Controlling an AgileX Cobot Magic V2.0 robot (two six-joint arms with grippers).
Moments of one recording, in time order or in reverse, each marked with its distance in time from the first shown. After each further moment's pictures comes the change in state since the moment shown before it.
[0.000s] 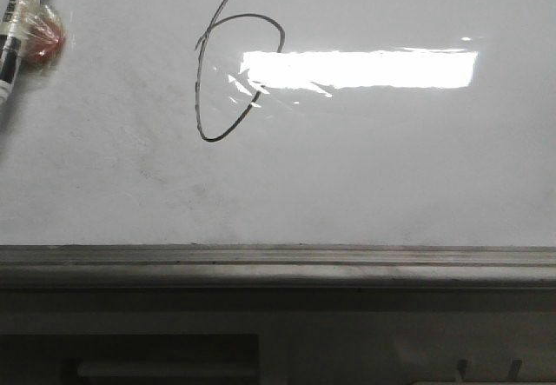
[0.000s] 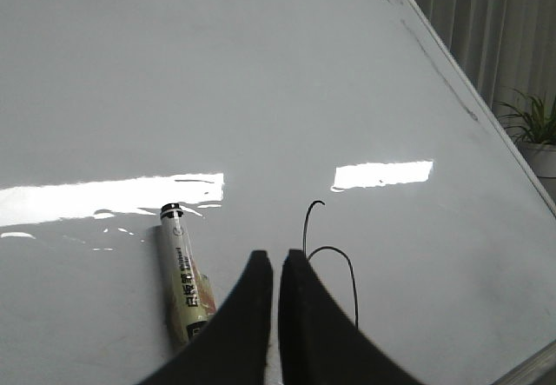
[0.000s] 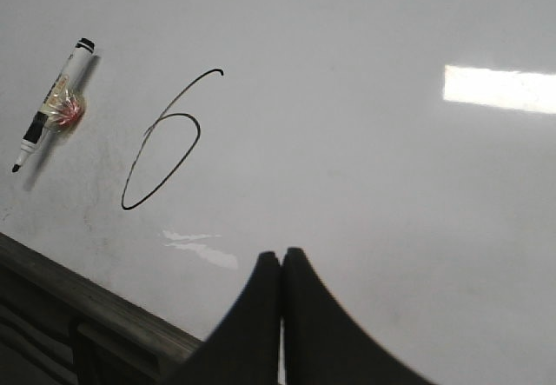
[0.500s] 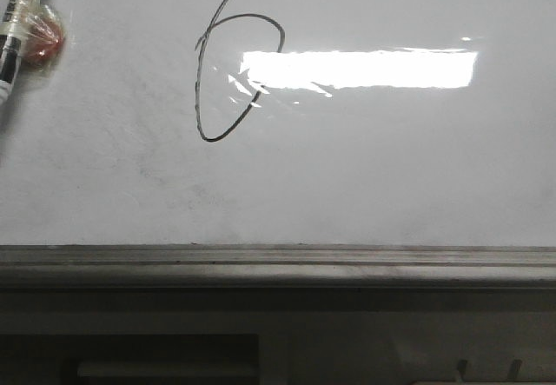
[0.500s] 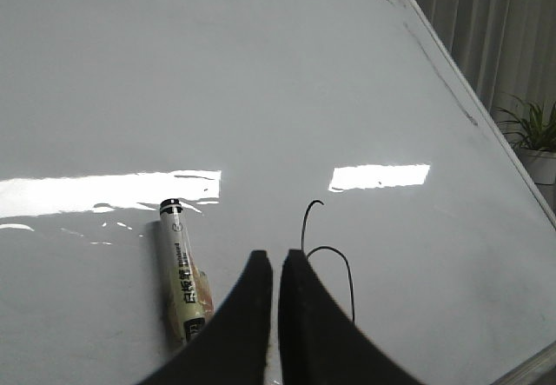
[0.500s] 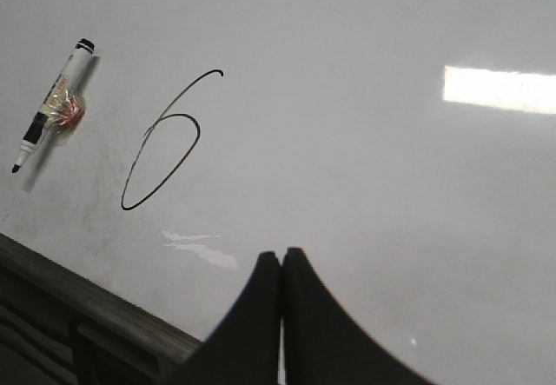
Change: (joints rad) left arm 0.000 0.000 0.004 -0.019 -0.004 0.000; right arm 0.000 0.000 0.000 0.001 -0.002 -0.002
